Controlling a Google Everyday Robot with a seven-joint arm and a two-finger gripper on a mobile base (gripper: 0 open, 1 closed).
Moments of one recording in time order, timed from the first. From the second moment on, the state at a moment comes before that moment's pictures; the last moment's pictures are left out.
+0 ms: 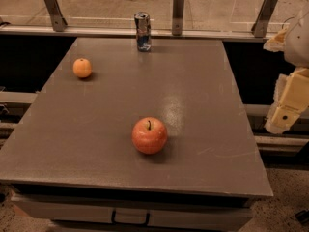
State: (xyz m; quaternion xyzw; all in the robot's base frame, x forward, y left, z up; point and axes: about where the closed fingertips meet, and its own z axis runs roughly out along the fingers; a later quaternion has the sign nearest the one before) arm 0.438 -0.217 0.977 -0.60 0.78 -0.03 0.16
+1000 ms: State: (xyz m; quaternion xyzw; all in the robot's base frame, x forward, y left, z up) arm 0.455 -0.165 0.934 -0.65 0.73 0.05 0.20
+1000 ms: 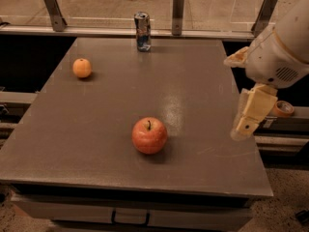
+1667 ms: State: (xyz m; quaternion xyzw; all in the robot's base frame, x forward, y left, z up) arm 0.431 -0.093 0.888 -0.68 0.68 0.17 0.24
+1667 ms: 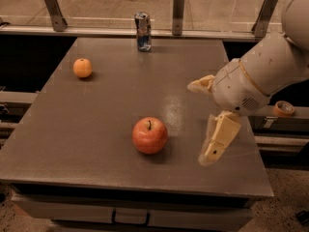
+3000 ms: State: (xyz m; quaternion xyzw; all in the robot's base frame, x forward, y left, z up) arm 0.422 -0.003 0.844 -0.68 0.63 0.27 0.26
